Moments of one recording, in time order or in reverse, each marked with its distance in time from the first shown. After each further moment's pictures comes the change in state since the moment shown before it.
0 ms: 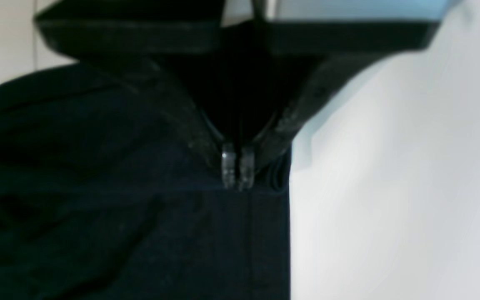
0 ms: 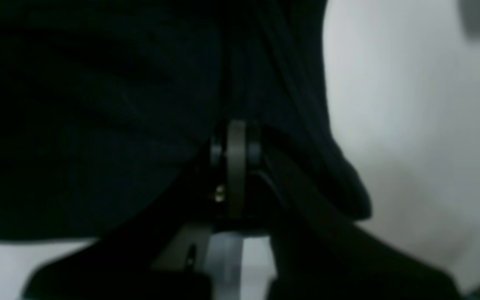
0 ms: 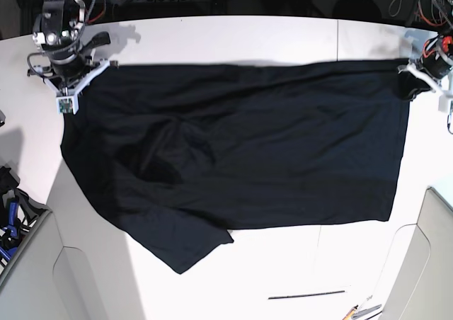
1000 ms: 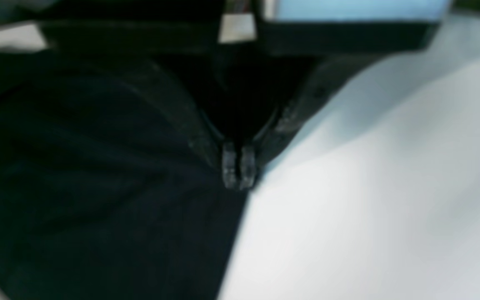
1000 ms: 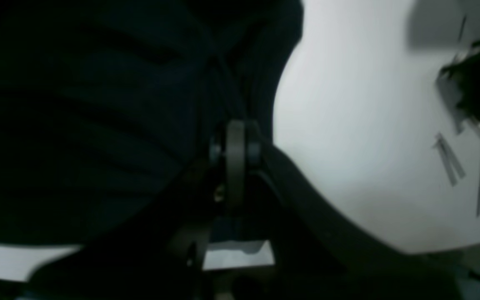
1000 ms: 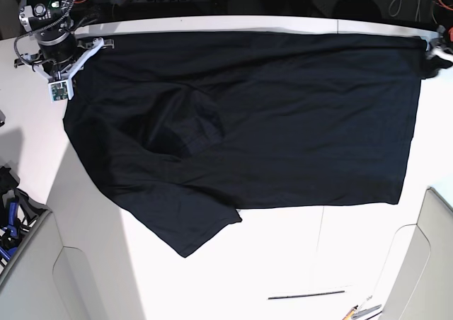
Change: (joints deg) left arm 4.1 0.7 -16.8 -0.6 -19.4 1.3 11.0; right arm -6.0 3.0 -0.1 17.4 0.5 0.5 -4.4
